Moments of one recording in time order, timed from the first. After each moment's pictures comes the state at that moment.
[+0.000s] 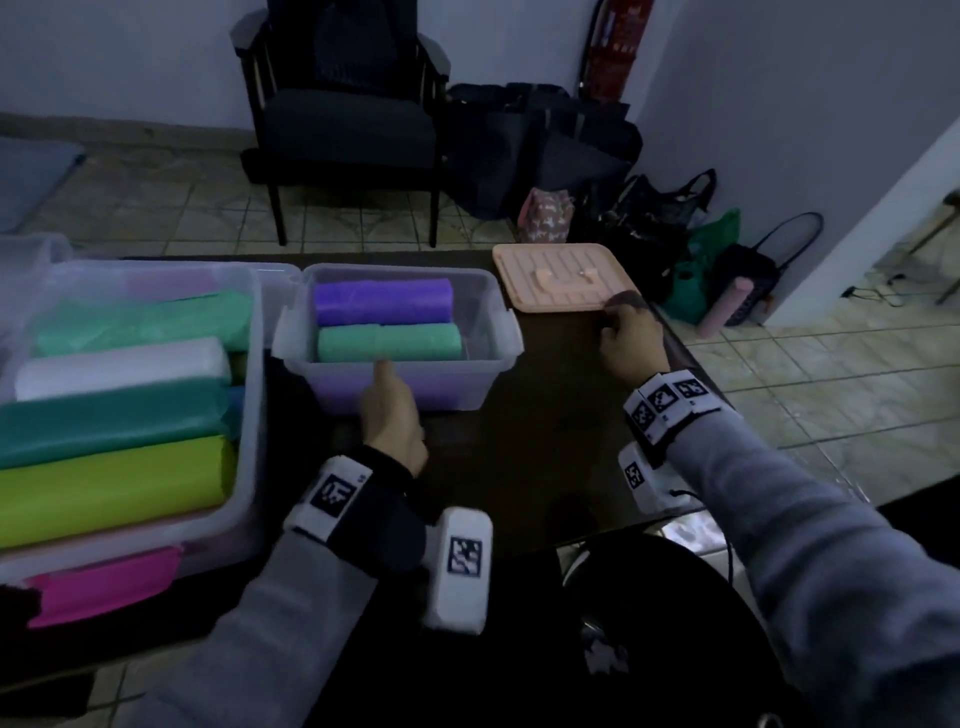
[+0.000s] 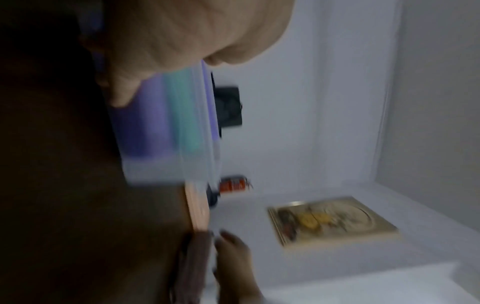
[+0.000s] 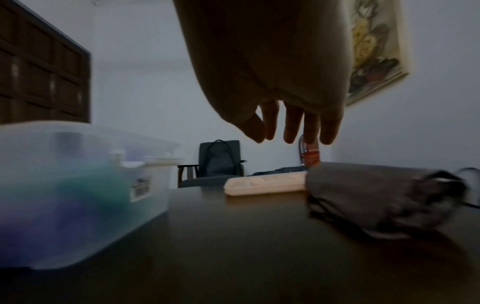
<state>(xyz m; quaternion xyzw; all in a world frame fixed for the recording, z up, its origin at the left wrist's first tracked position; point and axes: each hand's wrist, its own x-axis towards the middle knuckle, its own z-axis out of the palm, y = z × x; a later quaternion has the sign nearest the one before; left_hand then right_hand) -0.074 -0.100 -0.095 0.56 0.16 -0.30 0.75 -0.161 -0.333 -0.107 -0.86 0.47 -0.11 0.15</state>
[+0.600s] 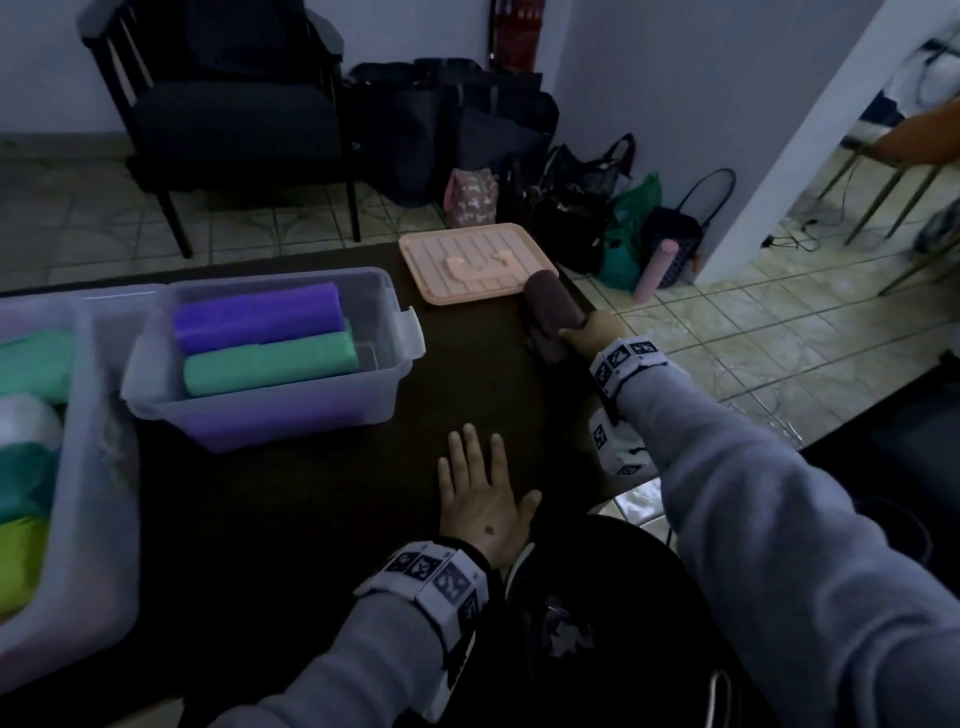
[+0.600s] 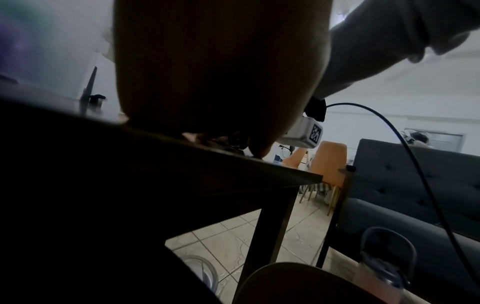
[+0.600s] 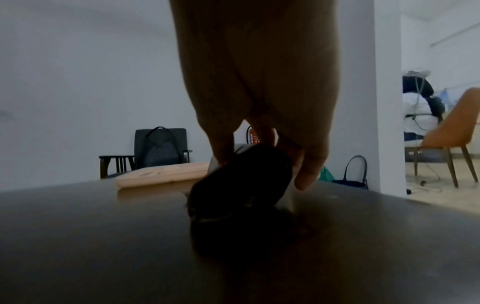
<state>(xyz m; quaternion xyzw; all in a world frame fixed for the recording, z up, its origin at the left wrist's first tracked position) -0.193 -0.169 -0.173 0.83 -0.47 -0.28 0.05 -0.201 -0.409 -0.125 -0.79 0.57 -0.02 0.21</state>
